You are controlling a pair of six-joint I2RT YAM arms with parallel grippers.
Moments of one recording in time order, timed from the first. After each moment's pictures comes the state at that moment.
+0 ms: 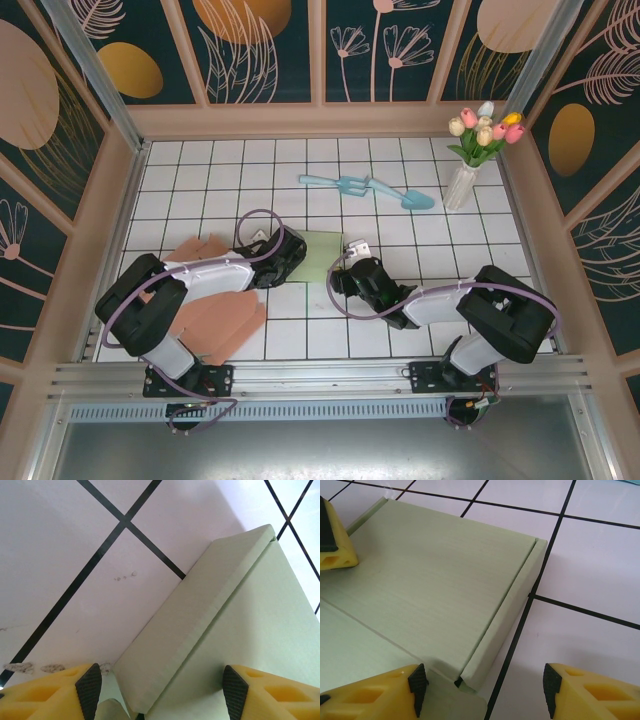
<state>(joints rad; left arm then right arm) -0.76 1.61 0.80 -0.21 -0.24 -1.48 0.92 1.50 0.40 0.51 0.31 0.35</state>
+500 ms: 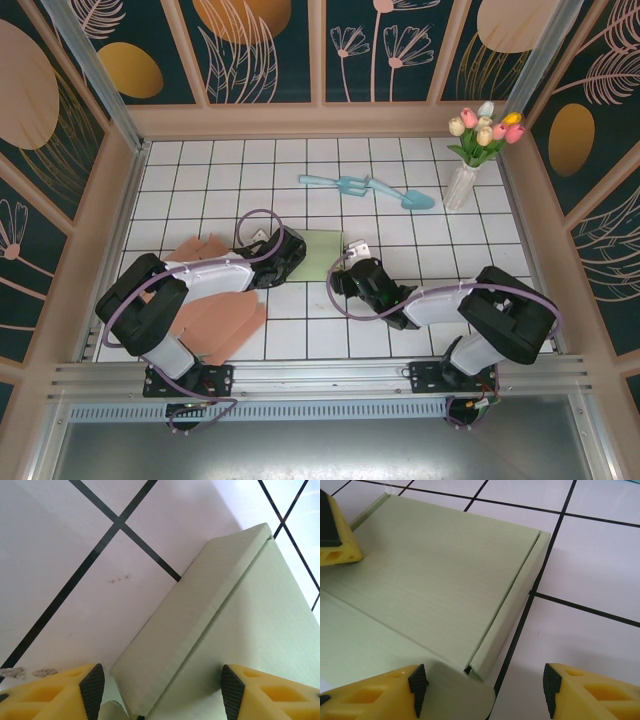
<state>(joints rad) -0.76 1.61 0.78 -0.17 -0.24 -1.47 0.93 1.48 0.40 0.49 0.32 0.35</state>
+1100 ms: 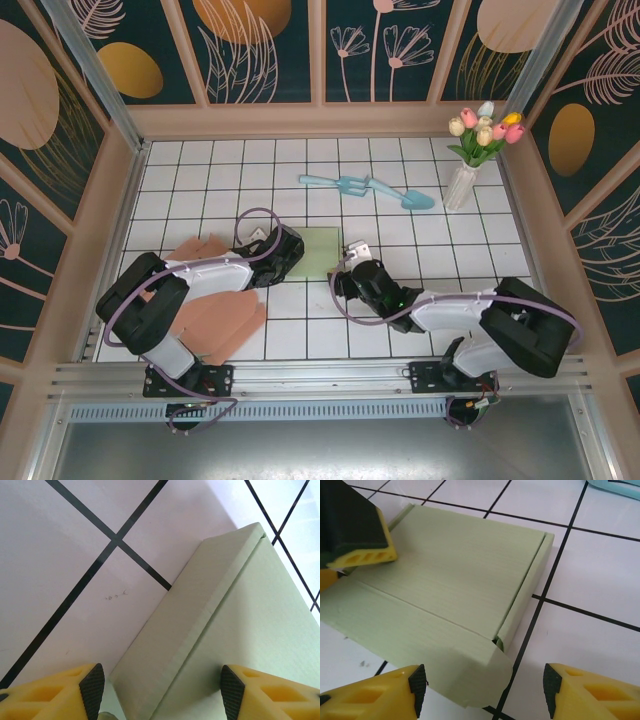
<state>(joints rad) -0.74 1.62 0.78 -0.14 -0.24 -1.46 0.97 1.36 0.40 0.40 0.33 0.35</state>
